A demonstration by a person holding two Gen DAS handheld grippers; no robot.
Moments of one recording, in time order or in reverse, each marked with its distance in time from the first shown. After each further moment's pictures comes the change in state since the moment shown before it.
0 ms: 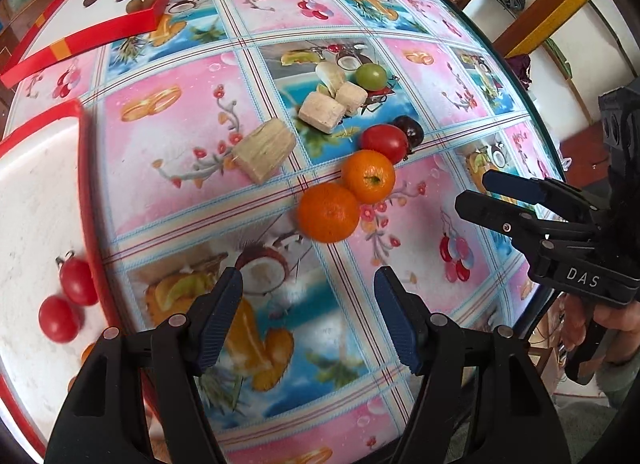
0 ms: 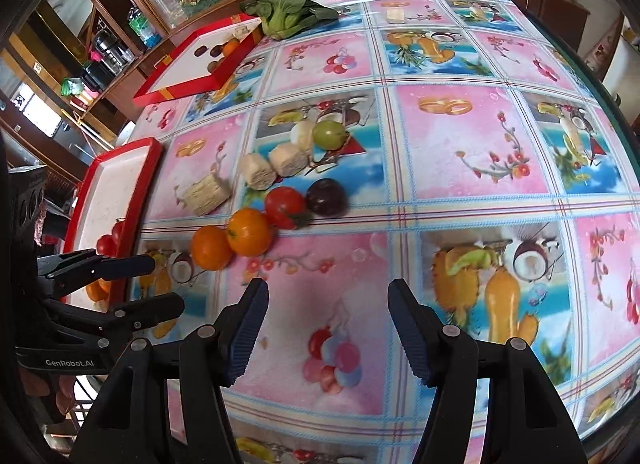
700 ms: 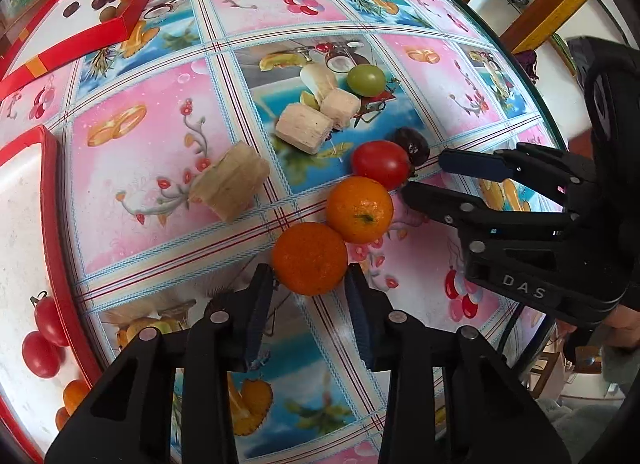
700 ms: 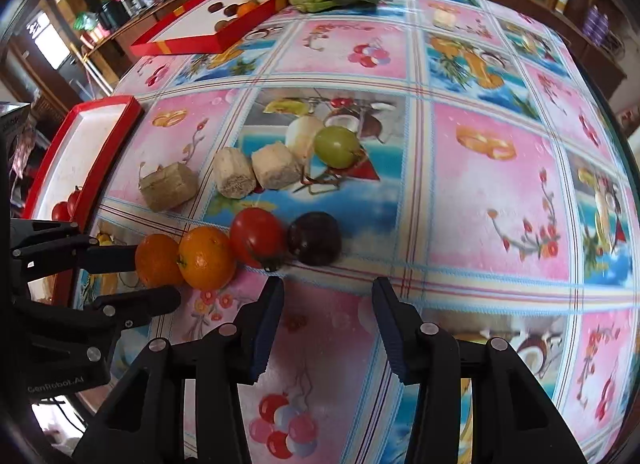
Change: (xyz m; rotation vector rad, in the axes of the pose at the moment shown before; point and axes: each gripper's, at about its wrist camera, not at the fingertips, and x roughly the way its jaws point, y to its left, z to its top) left arm 0.024 -0.014 0.019 0.008 0.005 0.018; right arm 0.046 0.012 0.029 -0.226 0.049 -0.072
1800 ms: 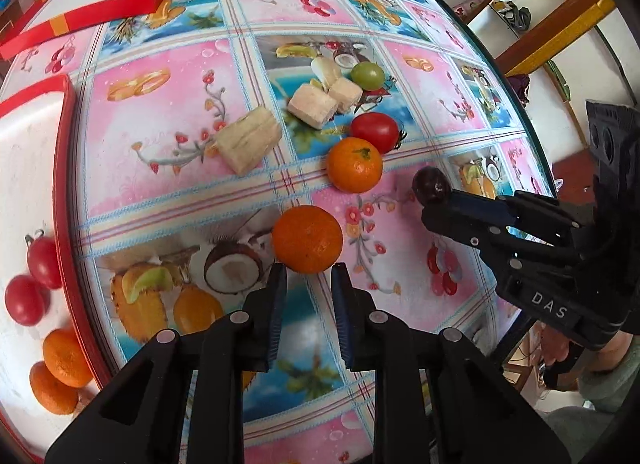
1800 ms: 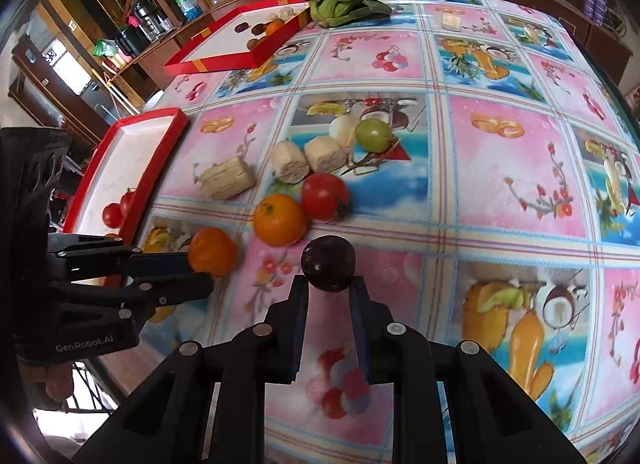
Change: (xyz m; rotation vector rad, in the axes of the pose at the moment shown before) left arm -0.015 0.012 -0.029 -0.091 -0.018 -0.074; right arm -0.031 0.008 -0.028 0.070 -0.046 0.141
